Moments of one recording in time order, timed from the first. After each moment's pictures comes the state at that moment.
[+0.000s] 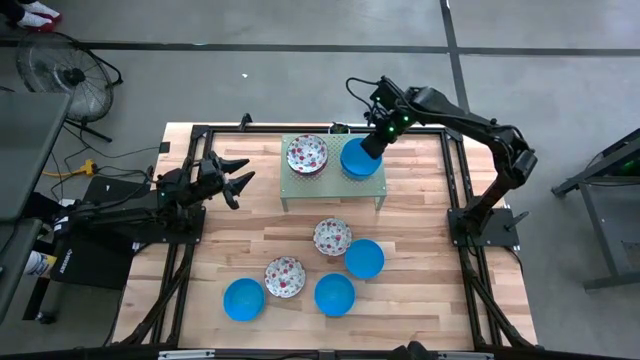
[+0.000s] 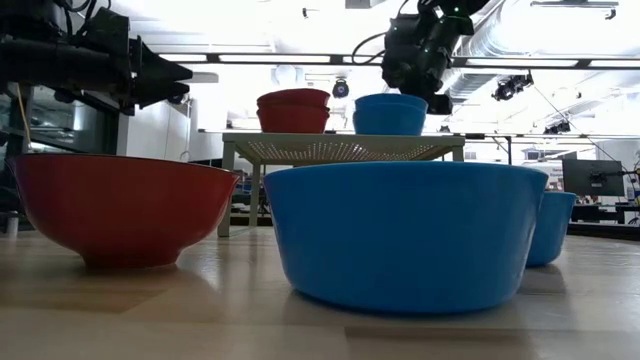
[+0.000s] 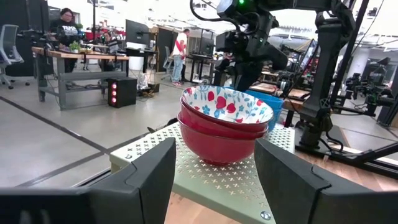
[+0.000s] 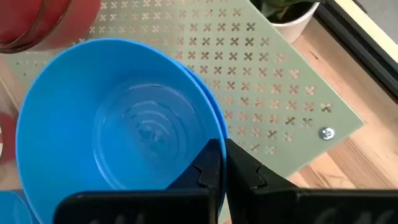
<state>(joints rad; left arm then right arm) 0.25 0.28 0.10 0.31 -0.23 -0.12 -0.66 1.64 1.52 -1.03 -0.27 0.12</state>
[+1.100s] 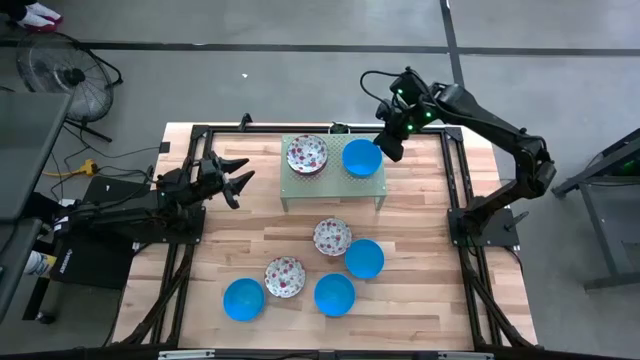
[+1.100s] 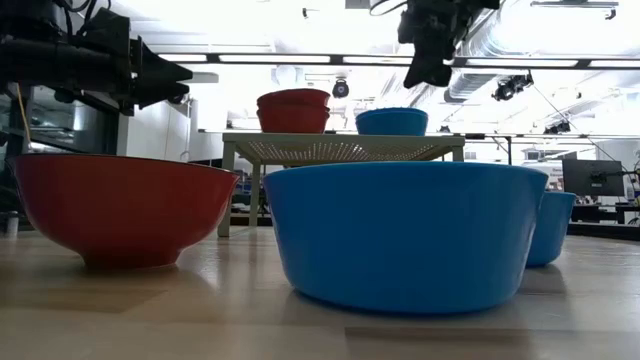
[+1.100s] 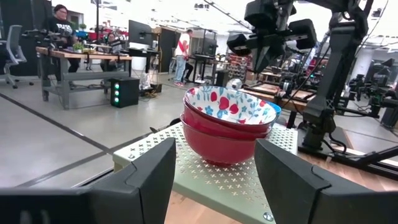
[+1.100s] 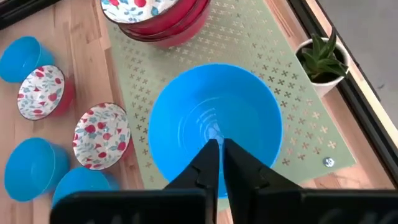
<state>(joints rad) 0.25 0.28 0.10 0.31 -0.24 -0.12 -0.67 1.48 1.52 -1.03 -0.41 -0.16</state>
